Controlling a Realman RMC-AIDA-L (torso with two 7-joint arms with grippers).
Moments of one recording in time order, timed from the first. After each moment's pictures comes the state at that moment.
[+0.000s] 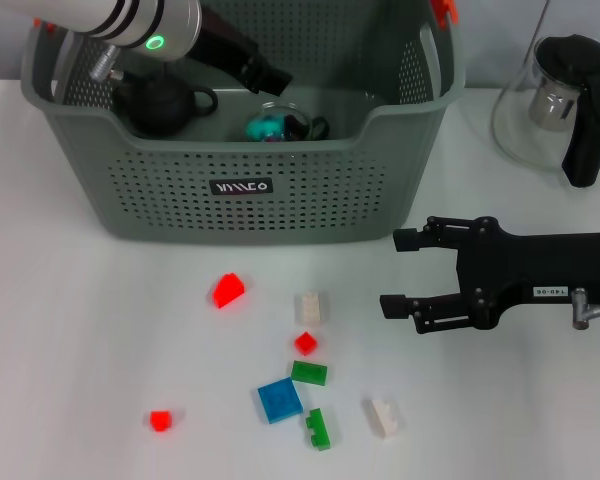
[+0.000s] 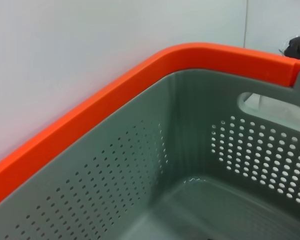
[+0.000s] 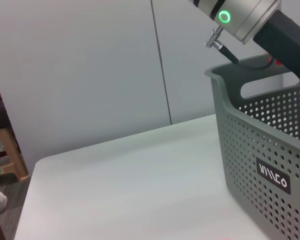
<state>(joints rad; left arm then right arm) -0.94 -2.11 1.04 0.94 2.63 1.04 -2.24 0.55 2.08 -0.91 -0.71 -1.92 -1.59 1.35</state>
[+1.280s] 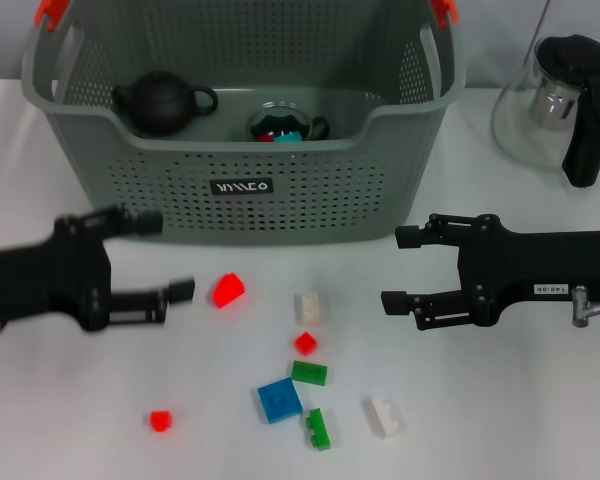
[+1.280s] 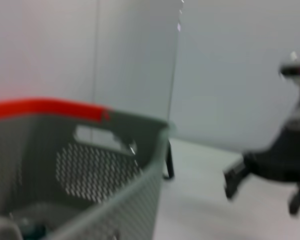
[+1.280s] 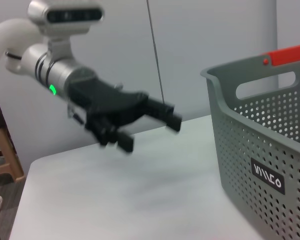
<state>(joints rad) -0.37 -2.16 0.45 1.00 2.10 1.82 -1.29 0.55 2.08 -0.91 -0.71 -1.92 -1.58 1.35</state>
